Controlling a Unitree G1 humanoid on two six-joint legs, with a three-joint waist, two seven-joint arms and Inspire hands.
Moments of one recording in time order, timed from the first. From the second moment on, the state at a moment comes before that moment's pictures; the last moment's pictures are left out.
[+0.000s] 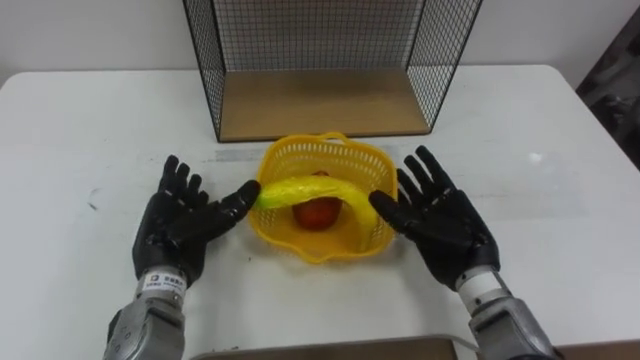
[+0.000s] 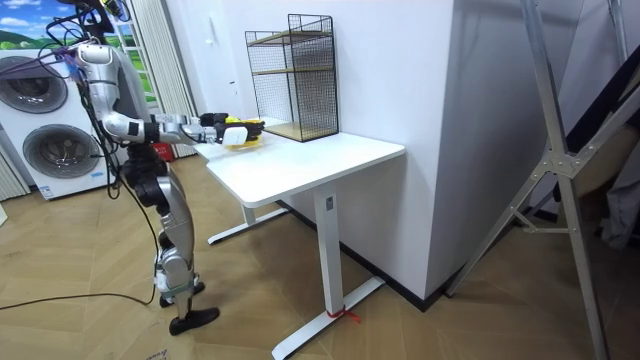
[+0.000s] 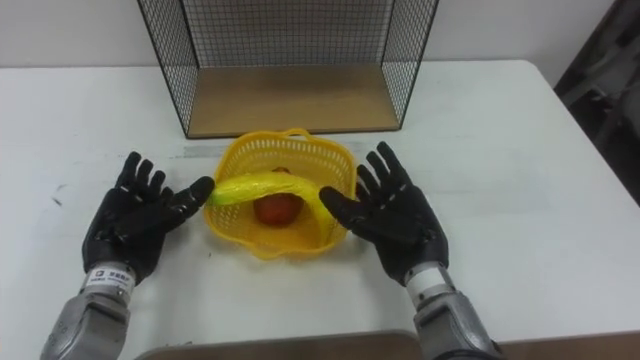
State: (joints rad) left arm 0.16 0.18 -0.10 0.03 -0.72 -0.06 0.12; right arm 0.13 -0.22 0.14 0.13 0.83 -0.04 0.19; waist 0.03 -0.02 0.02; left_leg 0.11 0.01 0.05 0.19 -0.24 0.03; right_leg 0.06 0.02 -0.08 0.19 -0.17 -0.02
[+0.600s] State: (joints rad) left arm 0.17 0.18 -0.16 0.04 -0.89 -0.02 0.10; right arm 0.14 -0.22 0.18 0.20 0.83 -0.02 0.22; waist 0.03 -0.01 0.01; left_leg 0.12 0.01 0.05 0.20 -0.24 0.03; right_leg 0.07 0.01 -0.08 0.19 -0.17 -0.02
